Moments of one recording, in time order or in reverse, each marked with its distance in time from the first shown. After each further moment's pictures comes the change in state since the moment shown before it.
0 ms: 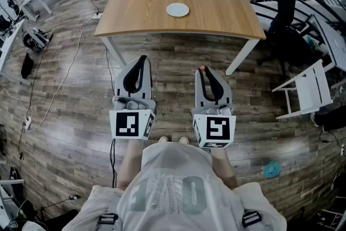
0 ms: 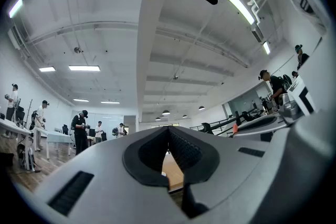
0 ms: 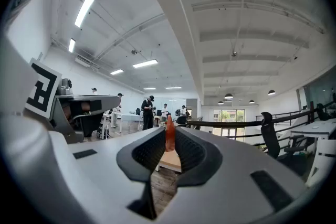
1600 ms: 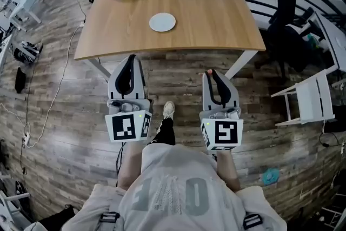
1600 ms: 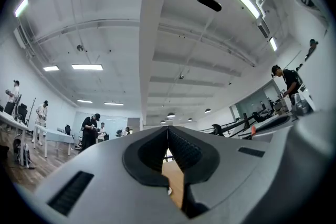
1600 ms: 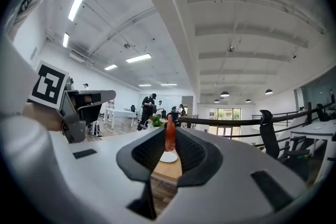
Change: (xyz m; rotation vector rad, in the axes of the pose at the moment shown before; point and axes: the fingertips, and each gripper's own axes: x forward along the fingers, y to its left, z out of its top) left arm 0.180 0.018 -0.063 -0.010 -0.043 0.065; right arm 0.132 -0.135 -0.047 -0.017 0.024 -0.036
